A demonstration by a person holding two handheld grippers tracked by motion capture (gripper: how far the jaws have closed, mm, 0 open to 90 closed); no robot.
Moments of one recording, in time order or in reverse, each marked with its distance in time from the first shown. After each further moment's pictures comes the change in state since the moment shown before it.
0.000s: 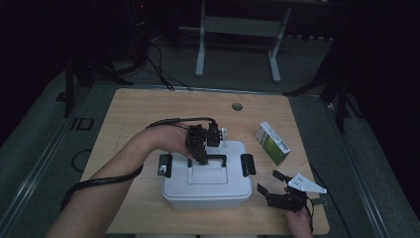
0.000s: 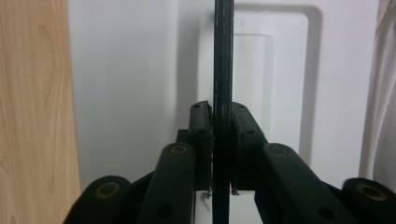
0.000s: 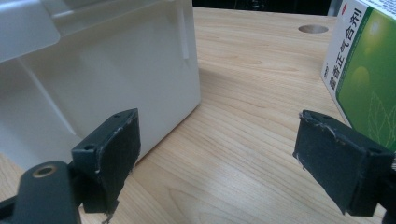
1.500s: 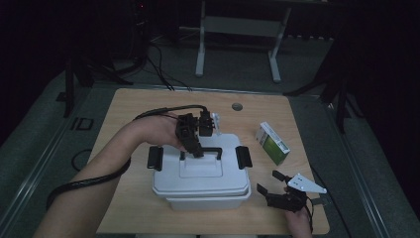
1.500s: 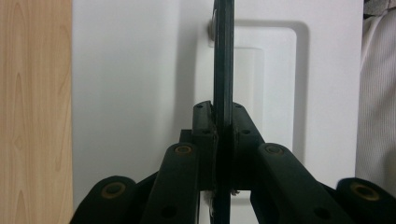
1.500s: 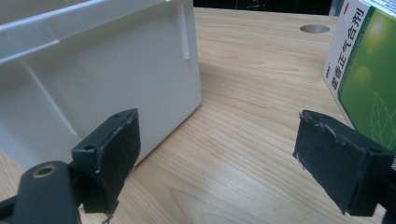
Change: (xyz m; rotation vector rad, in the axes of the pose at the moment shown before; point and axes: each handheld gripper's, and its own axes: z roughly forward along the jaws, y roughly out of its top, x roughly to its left) left arm -0.007 -0.019 -0.049 -0.055 -0.003 -0.041; right arm 0.000 0.000 0.000 0.000 0.004 0.001
